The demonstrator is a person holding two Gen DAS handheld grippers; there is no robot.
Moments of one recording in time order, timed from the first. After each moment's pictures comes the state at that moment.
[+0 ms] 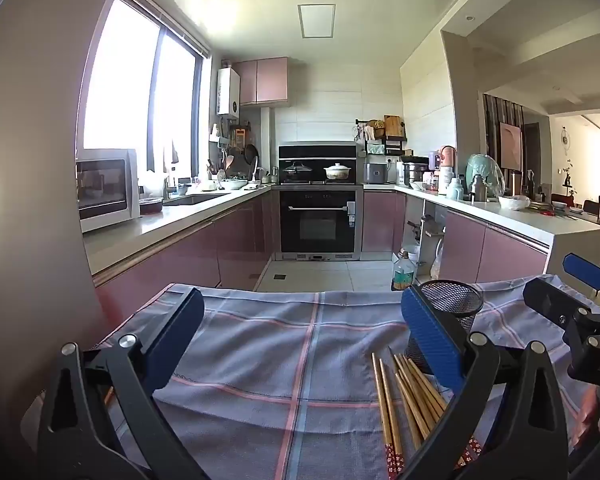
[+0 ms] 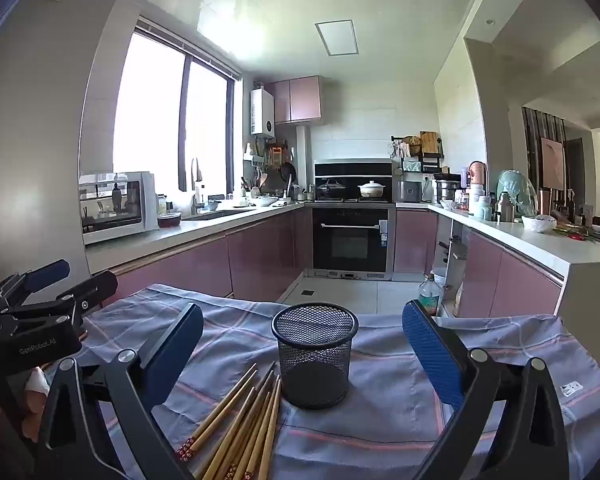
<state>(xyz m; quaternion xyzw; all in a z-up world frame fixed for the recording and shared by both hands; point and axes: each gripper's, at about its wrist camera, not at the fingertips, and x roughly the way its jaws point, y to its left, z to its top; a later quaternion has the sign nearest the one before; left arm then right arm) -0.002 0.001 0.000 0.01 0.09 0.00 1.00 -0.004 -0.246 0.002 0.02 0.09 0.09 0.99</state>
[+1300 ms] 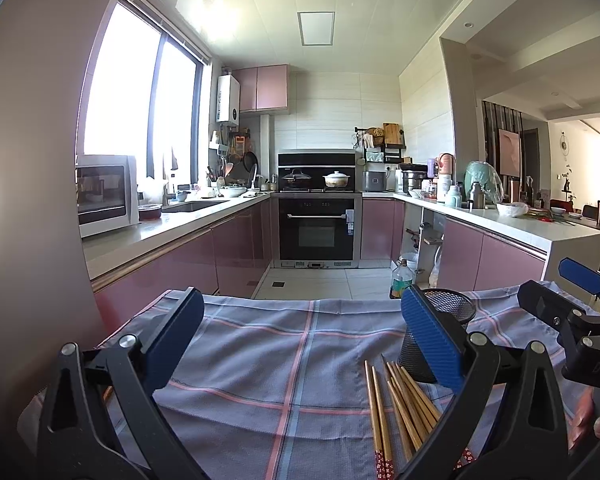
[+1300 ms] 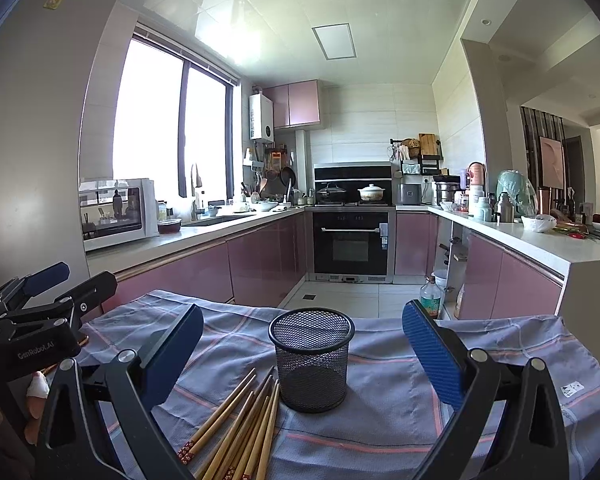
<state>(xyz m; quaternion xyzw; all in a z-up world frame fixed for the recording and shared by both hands) -0.004 -0.005 0.007 0.01 0.08 0.00 1.00 -0.005 -0.249 0.004 0.02 0.09 0.09 0.99</state>
